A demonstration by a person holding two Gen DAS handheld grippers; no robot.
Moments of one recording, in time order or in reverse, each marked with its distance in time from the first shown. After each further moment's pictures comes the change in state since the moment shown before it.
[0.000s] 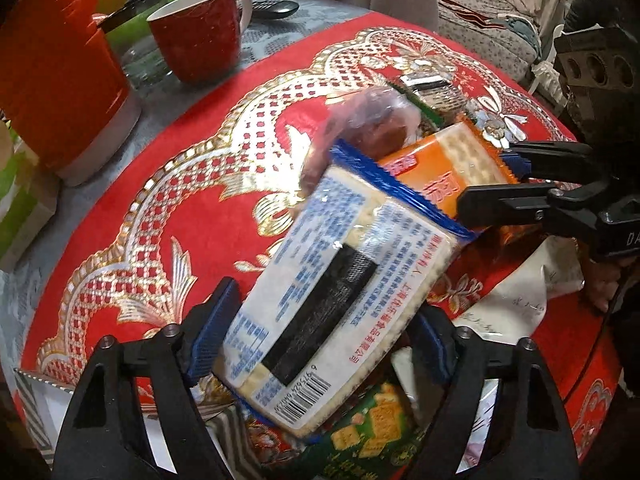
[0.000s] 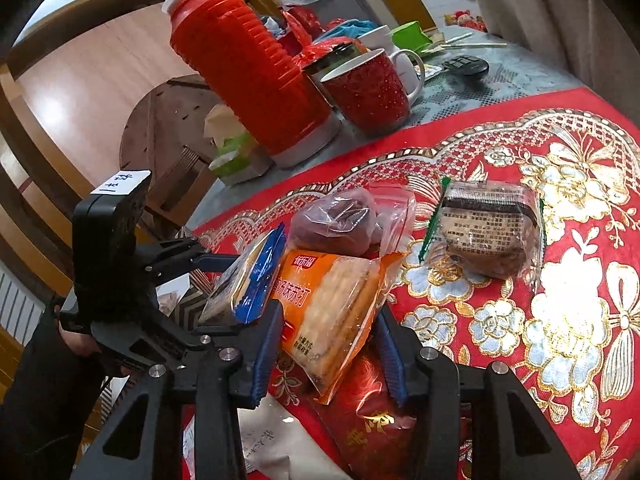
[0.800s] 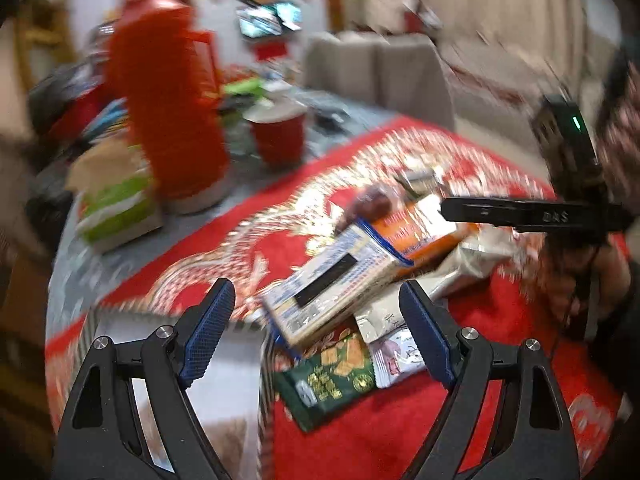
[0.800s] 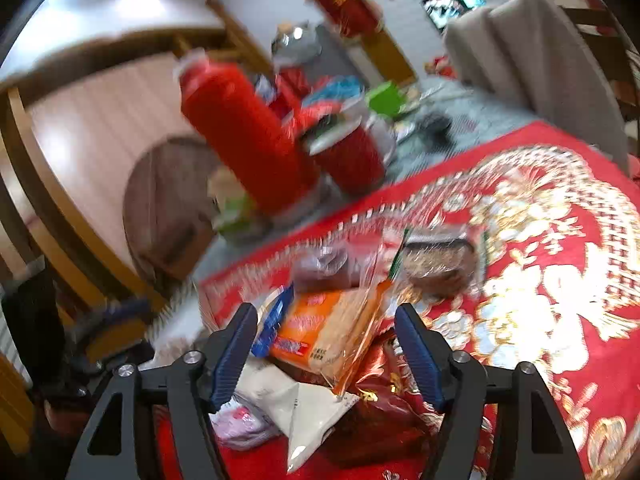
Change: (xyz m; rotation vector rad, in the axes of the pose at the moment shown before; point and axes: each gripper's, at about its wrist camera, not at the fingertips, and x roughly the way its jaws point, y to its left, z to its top) left arm -0.101 -0.026 -0.047 -0.052 -0.292 0.197; right arm -0.040 -0.002 -0.013 0.040 -0.148 -0.057
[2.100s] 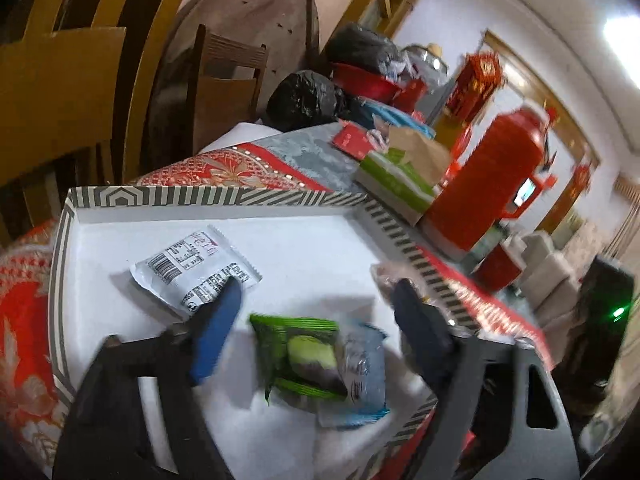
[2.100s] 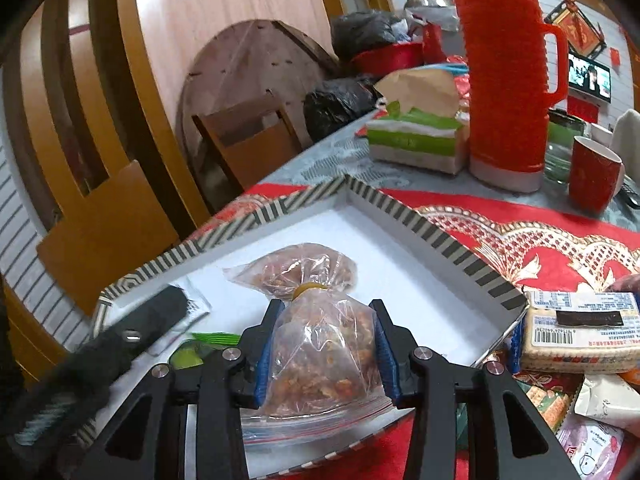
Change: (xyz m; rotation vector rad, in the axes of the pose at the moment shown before) left arm -0.112 0.085 -0.219 -1.124 -0.401 0.412; right arm 0.139 0.258 -0.083 -0.462 0.103 0.003
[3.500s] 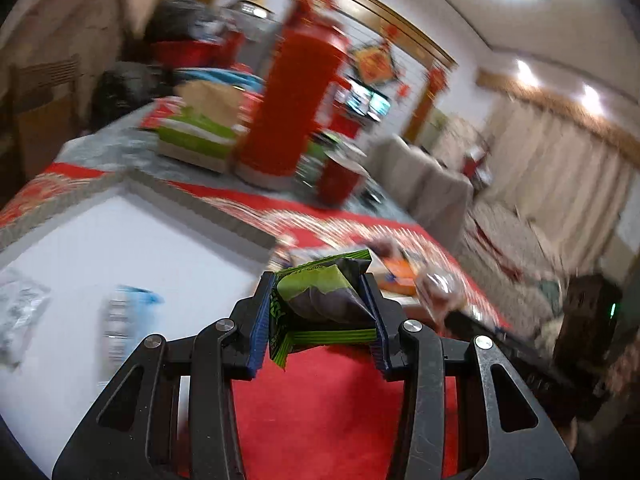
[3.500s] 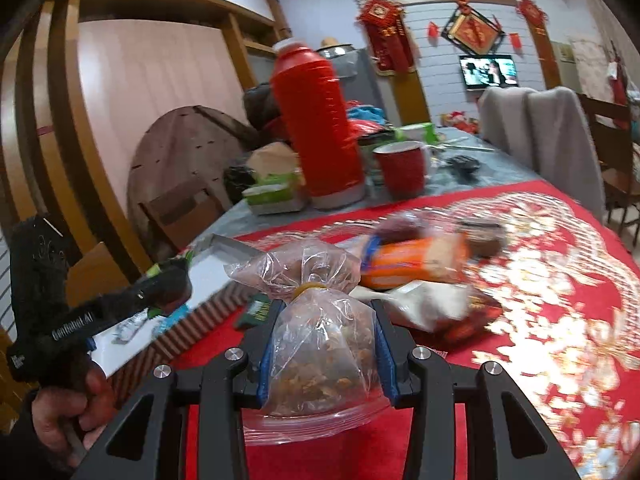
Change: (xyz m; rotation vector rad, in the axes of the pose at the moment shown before) left arm -0.010 -0.100 -0.021 0.354 0.170 -0.458; right arm -0.178 -0.112 -0.081 0.204 -0.240 -0.125
